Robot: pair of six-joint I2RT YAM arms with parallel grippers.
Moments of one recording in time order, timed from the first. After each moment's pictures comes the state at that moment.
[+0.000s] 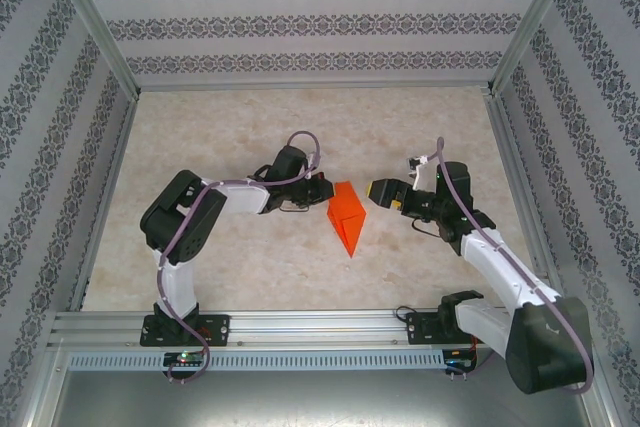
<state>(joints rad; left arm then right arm) -0.56 1.91 1.02 0.20 0.49 -0.84 0.16 1.06 0.52 -0.06 -0.75 0.61</state>
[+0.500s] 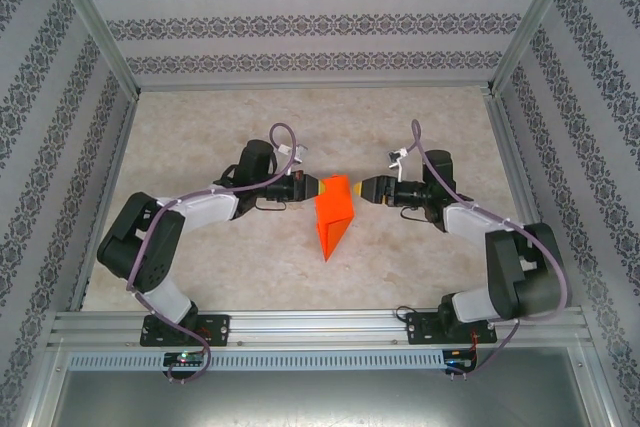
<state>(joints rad) -0.46 1.64 0.85 0.27 0.81 -0.66 0.16 1.44 0.59 0.28 -1.04 0.51</state>
